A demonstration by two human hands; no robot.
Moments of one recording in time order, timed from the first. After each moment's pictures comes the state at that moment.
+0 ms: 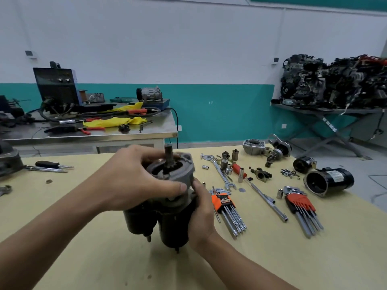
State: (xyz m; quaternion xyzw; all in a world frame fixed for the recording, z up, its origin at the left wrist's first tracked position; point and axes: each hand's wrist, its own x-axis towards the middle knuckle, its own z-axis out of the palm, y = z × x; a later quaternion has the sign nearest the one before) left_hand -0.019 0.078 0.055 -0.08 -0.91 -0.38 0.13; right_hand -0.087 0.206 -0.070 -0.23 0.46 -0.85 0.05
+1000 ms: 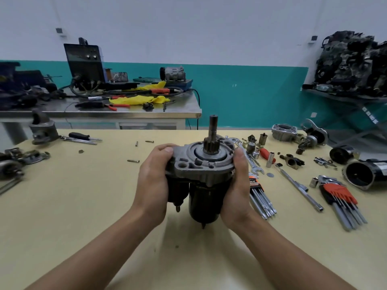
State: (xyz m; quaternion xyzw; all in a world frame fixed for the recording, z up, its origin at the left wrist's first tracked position) left_hand -0.030 0.083 -0.045 0.01 -0.60 -0.75 0.27; right_hand -0.089 0.210 -0.061 -0.28 0.46 -0.84 0.07
